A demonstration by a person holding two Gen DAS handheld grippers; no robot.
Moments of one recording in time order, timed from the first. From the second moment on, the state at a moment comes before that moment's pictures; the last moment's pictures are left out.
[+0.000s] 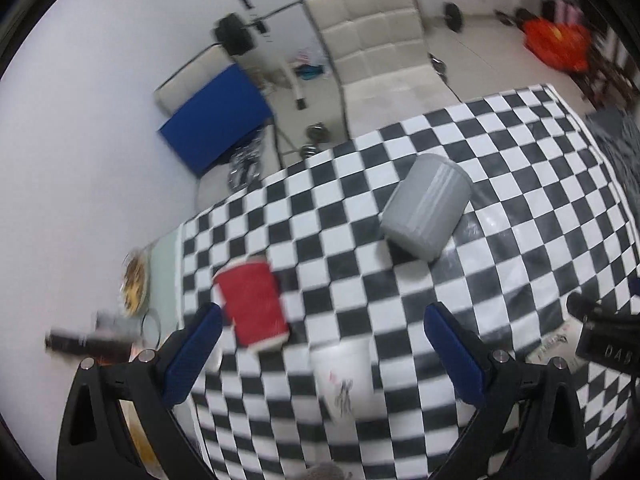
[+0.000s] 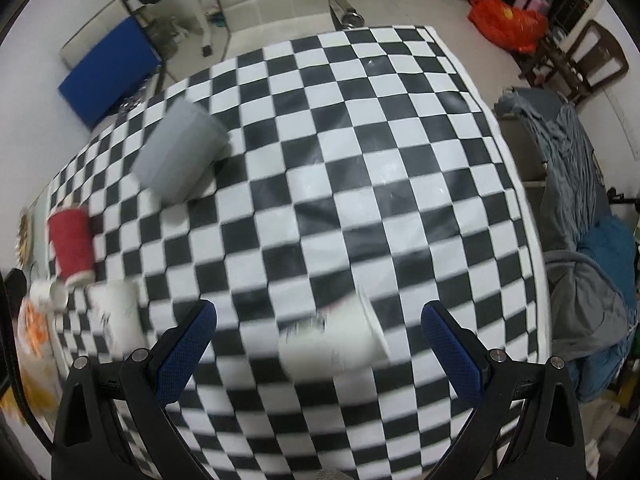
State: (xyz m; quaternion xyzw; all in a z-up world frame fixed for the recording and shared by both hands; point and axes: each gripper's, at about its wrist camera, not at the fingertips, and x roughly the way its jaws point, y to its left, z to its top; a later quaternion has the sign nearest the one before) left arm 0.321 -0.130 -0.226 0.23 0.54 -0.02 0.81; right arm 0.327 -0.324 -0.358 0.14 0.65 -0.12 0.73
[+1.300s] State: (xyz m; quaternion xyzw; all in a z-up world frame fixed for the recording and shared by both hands) left arm 0.416 -0.188 -0.313 0.22 0.59 -0.20 0.75; right arm 0.401 -0.356 -0.445 0.21 0.68 -0.14 0.69
